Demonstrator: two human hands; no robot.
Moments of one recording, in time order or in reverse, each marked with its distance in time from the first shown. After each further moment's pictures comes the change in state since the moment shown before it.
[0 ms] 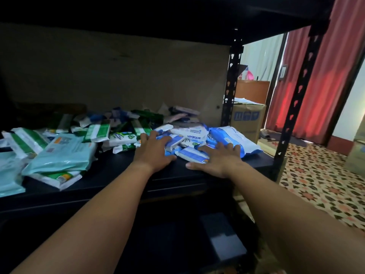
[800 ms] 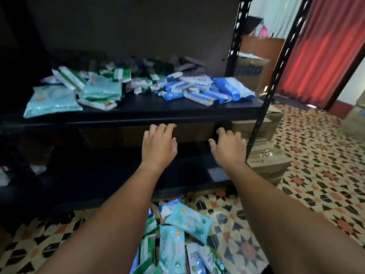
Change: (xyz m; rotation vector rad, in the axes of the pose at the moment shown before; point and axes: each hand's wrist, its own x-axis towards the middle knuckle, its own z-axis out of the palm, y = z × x) left_hand -0.223 0.021 0.017 0.105 0.238 0.031; right_hand -0.180 -0.016 0.090 0.142 0.383 0.126
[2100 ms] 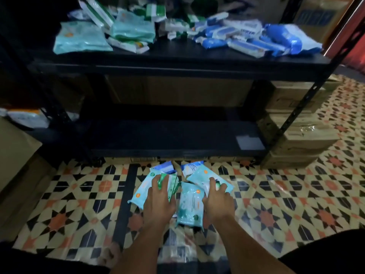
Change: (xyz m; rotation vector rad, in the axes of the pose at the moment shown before) left_hand -0.281 -0.052 0.085 -0.191 -0.493 -0.552; right_hand -0.228 -0.030 0.170 -0.117 -0.669 -0.027
